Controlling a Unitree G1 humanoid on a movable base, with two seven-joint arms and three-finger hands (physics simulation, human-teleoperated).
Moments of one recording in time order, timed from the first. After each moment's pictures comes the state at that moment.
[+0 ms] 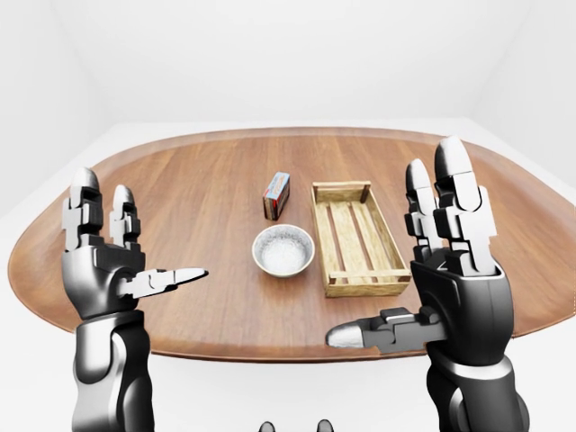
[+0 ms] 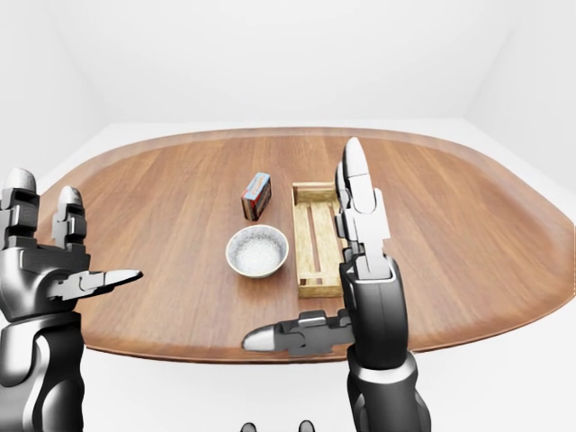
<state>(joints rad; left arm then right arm) 0.02 0.09 0.34 -0.56 -0.35 0.09 -0.04 0.20 -0.04 0.24 -0.98 -0.25 0.09 0.01</state>
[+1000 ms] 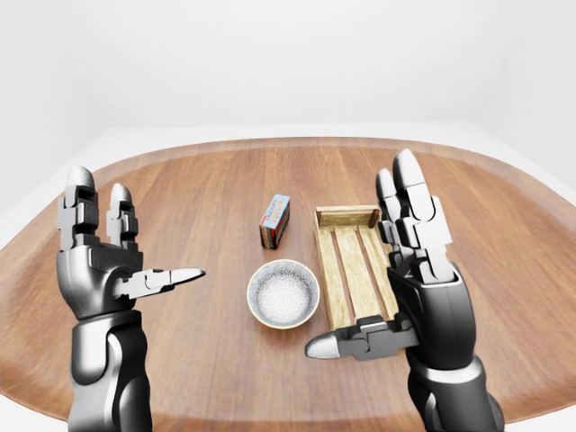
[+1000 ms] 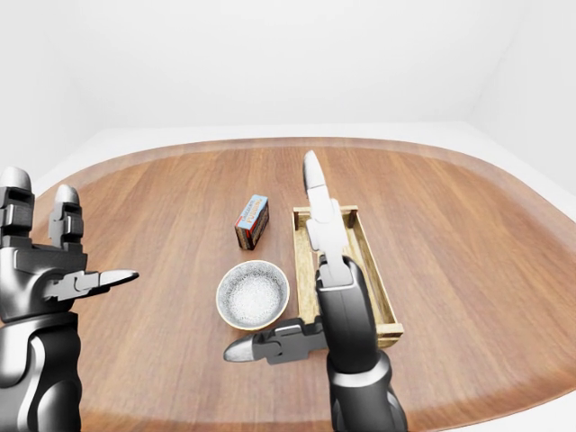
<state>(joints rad) 0.02 0.09 0.35 -0.56 -0.38 0.09 -0.04 0.21 -0.07 0.36 -0.95 -0.35 0.09 -0.02</state>
